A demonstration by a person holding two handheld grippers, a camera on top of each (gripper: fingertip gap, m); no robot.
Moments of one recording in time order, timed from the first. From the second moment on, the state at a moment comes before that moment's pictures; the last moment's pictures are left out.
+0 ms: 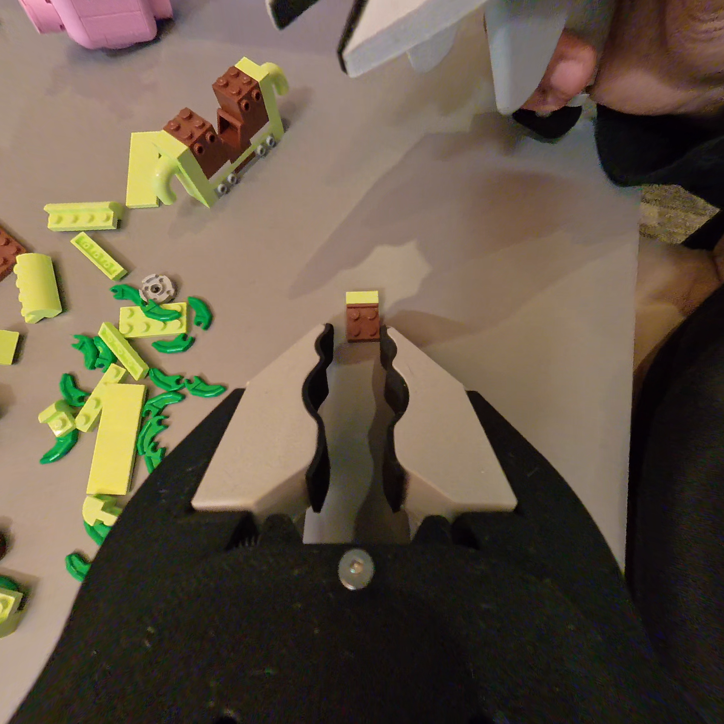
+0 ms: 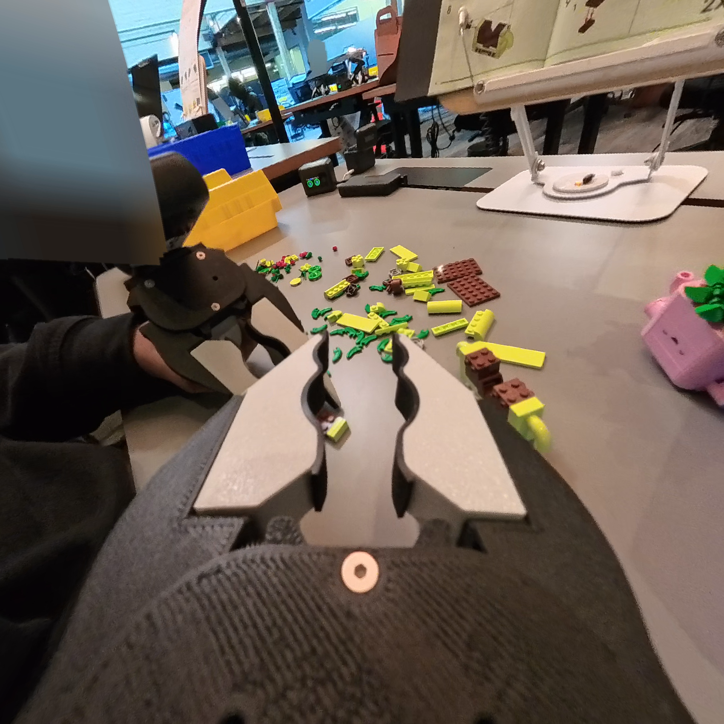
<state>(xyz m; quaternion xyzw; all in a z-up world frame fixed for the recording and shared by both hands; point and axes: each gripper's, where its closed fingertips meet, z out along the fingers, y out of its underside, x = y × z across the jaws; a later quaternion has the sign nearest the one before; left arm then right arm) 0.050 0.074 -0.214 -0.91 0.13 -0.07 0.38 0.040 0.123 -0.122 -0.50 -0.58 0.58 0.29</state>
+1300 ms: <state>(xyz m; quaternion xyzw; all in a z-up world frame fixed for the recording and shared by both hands) 0.053 0.075 -0.181 -0.86 0.14 -0.08 0.48 0.040 0.099 -0.141 -0.46 -0.64 0.55 0.27</state>
